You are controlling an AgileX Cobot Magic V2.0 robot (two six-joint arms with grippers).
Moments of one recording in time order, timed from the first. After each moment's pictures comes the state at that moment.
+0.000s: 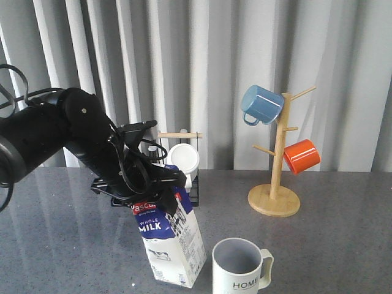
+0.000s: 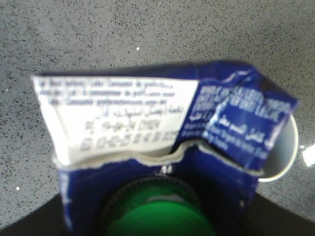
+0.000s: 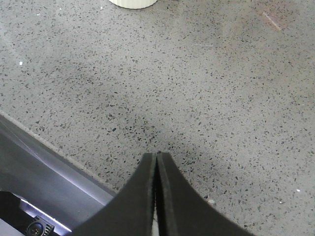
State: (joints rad) left arm -0.37 1.98 -2.05 -0.30 1.26 -0.06; right arm 0.34 0.59 -0.42 0.05 0.68 -0.20
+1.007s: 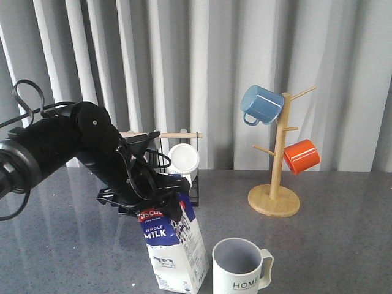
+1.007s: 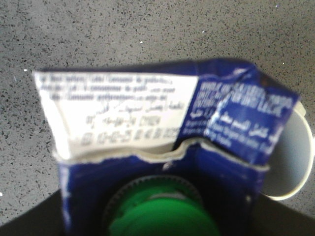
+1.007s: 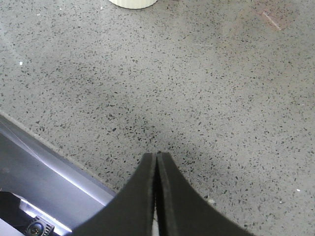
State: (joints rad) left arm -0.37 2.03 -2.05 -0.33 1.25 -0.09; right arm 0.34 0.59 -0.42 0.05 0.68 -0.20
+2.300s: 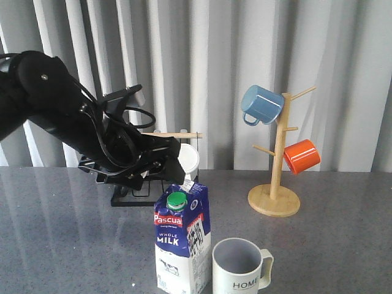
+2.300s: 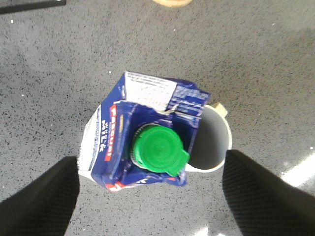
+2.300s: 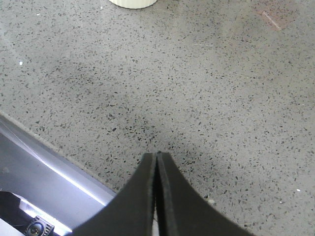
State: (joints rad) left arm -0.37 1.83 -2.05 -0.35 1.26 -0.09; right arm 0.34 0.59 -0.42 0.05 0.68 -0.20
